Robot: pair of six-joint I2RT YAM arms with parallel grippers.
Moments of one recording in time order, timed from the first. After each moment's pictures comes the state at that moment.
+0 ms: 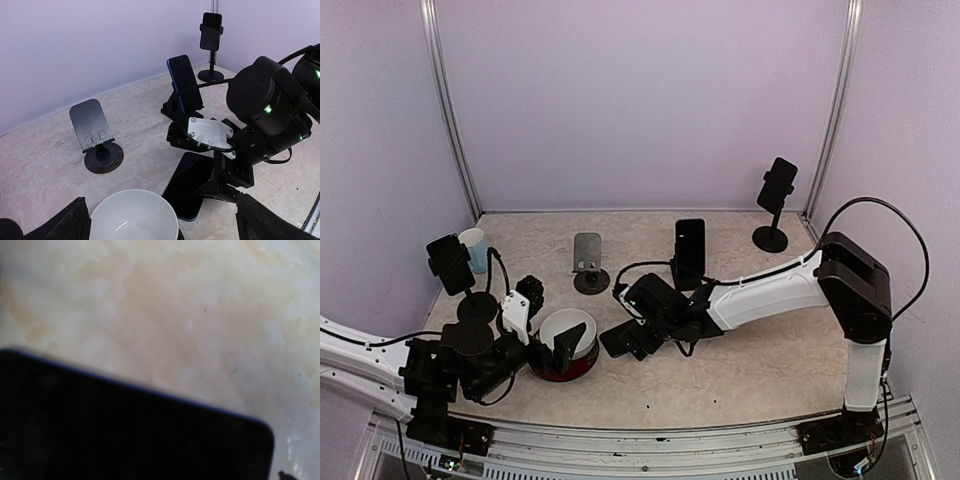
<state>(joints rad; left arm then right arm) -1.36 0.90 0.37 0.29 -0.77 -0.13 1.09 1.99 1.22 -0.14 0.33 0.11</state>
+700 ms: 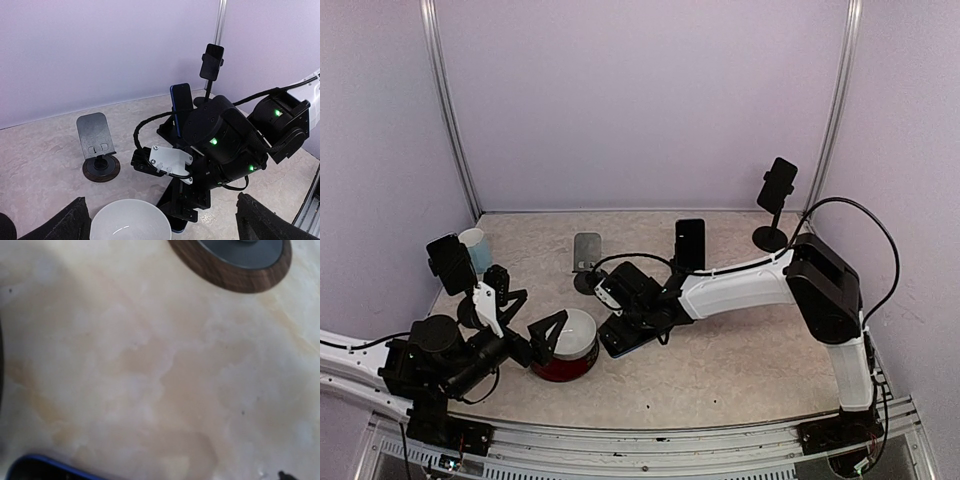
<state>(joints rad) -1.38 0.70 0.35 0.26 -0.80 -0.19 1.08 2.17 1.51 -0.24 0.30 0.00</state>
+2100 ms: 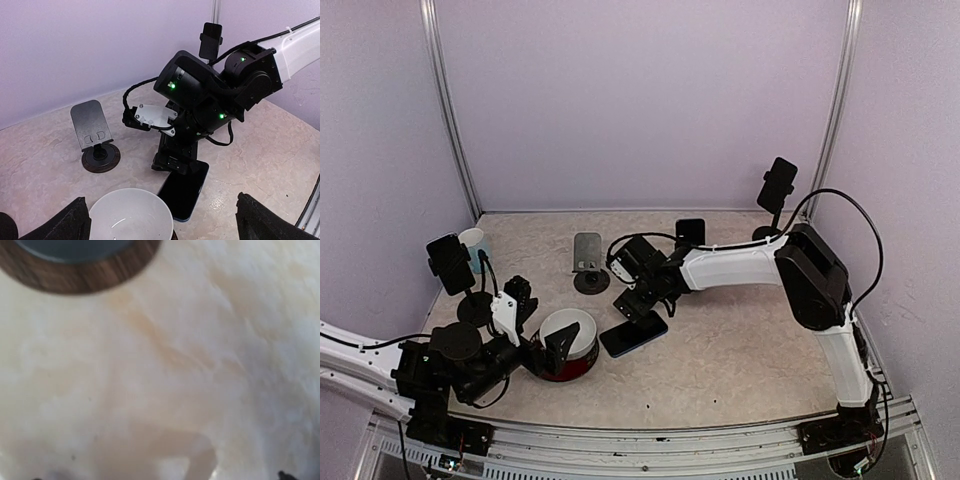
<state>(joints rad) -1.39 0.82 0.35 0.28 -0.80 -0.17 0.94 2.26 1.68 -0.37 0.32 -0.07</state>
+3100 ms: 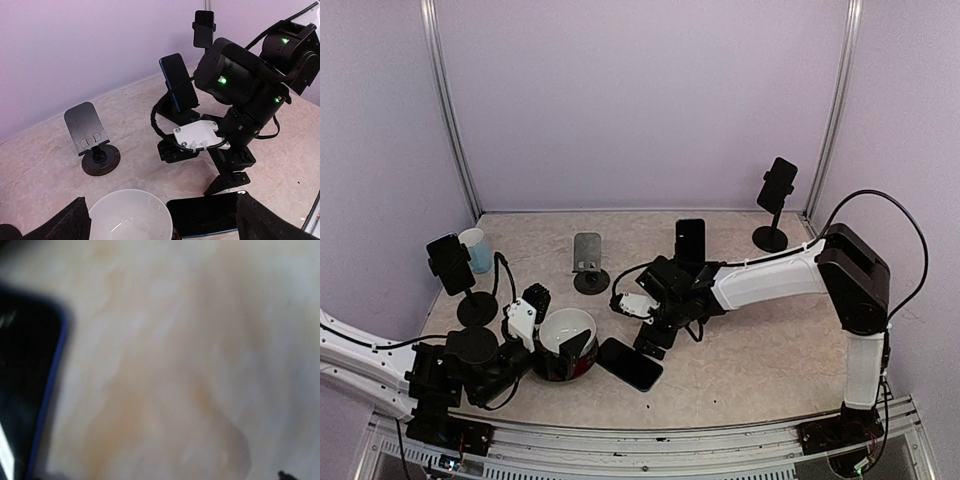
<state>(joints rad) -1.39 0.95 0.35 0.37 -0.79 -0.08 1.00 2.02 1.32 -0.32 0.05 -0.29</state>
